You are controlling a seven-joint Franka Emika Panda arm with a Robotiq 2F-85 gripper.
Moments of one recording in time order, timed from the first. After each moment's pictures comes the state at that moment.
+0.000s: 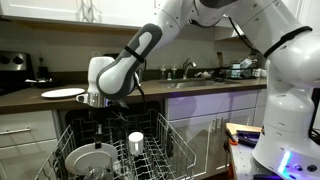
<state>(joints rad) 0.01 0.66 0.26 -1.85 -0.13 2.60 -0.53</state>
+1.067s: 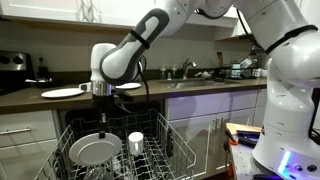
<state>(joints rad) -0.01 0.54 0.28 -1.92 -0.11 2.54 -0.55</state>
